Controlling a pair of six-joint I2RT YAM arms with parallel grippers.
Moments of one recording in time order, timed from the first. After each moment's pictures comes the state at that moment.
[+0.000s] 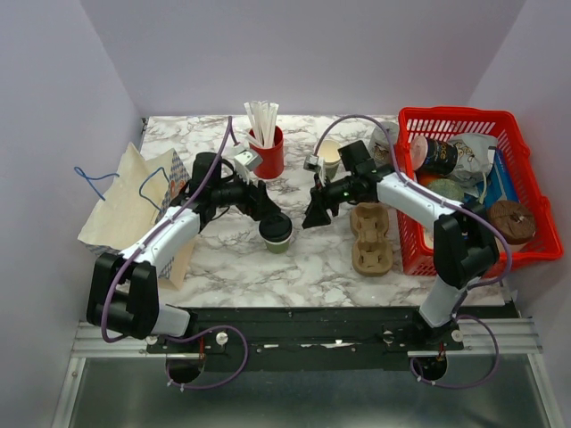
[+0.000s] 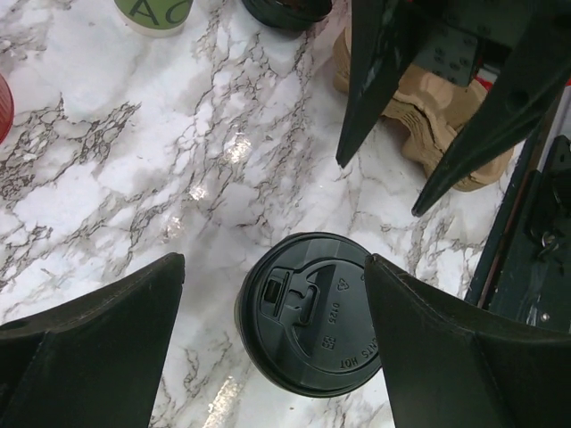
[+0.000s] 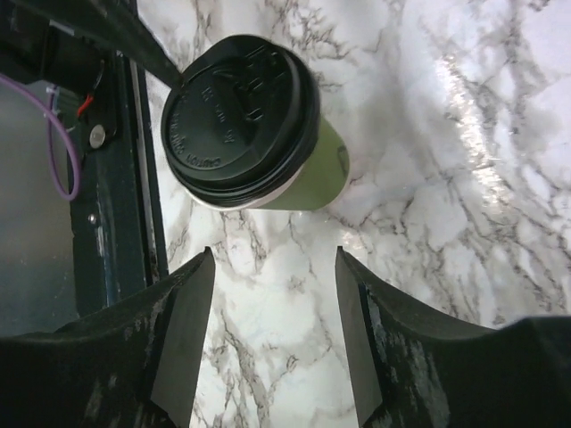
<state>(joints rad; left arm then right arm) -0.28 1.38 0.89 -0.04 0.78 -0.03 0.47 1.76 1.29 -0.47 -0.95 -0.31</state>
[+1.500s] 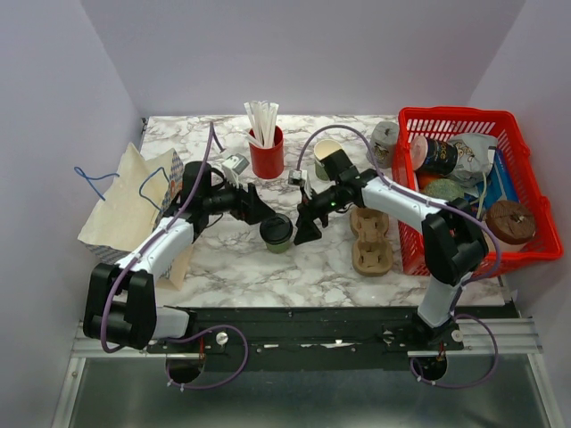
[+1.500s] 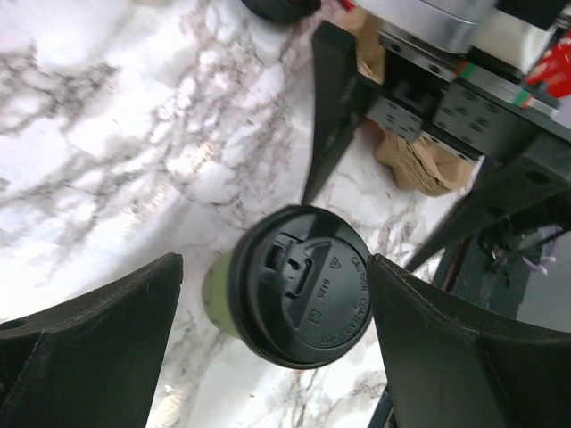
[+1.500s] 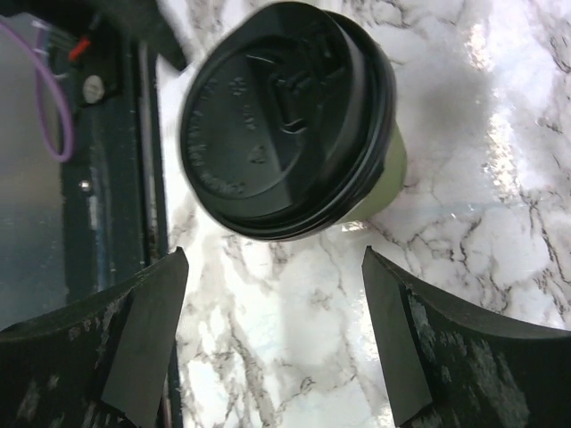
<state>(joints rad) -0.24 1.32 0.76 0.06 0.83 -0.19 0.58 1.82 1.29 -0.51 -0.90 -0.39</state>
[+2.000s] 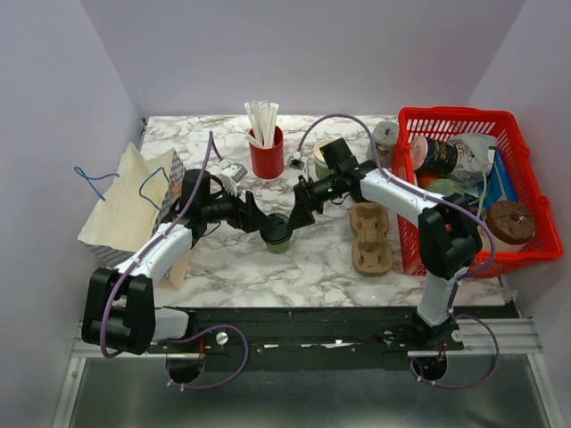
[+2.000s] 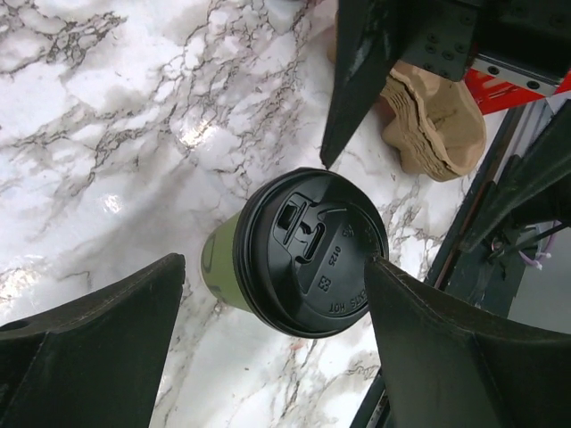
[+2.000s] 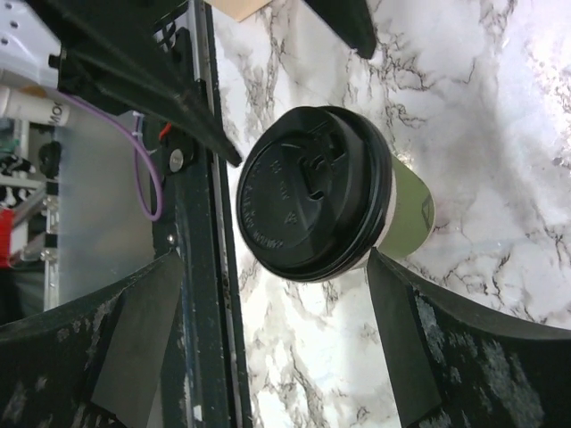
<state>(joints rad) -0.21 1.29 0.72 0.01 0.82 -0.19 0.55 1.85 1.40 -0.48 -1.04 -0.13</state>
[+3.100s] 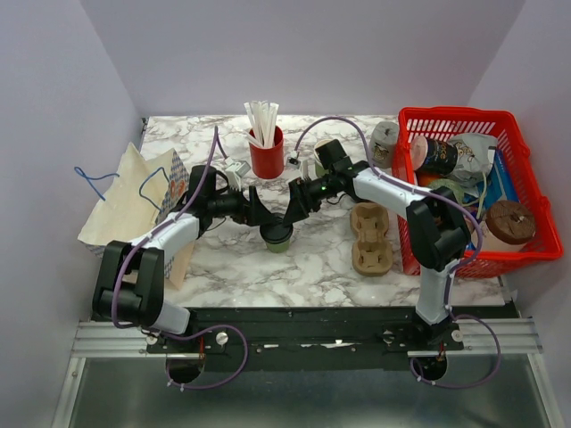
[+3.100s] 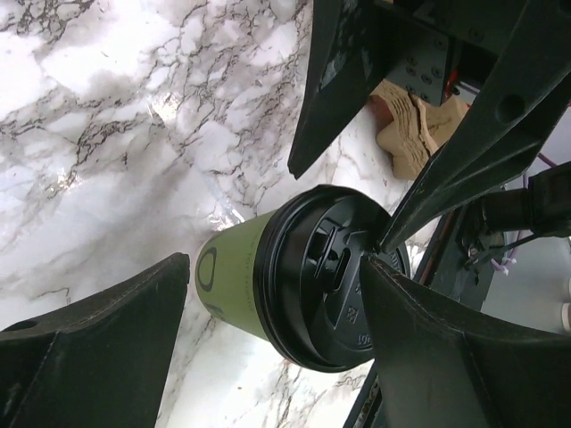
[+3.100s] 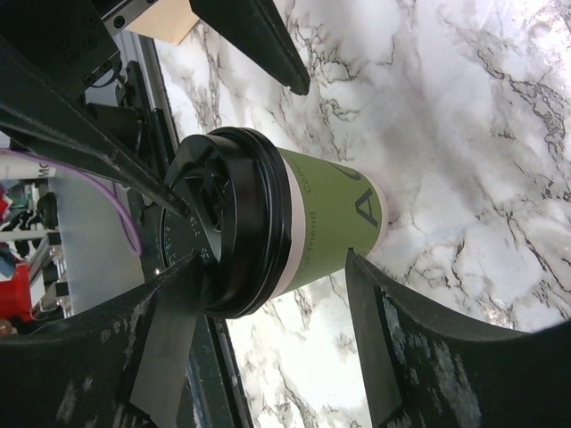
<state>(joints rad) -0.21 1.44 0.75 0.09 0.87 -0.27 0.56 1.95 1.43 -0.42 -0.93 0.03</state>
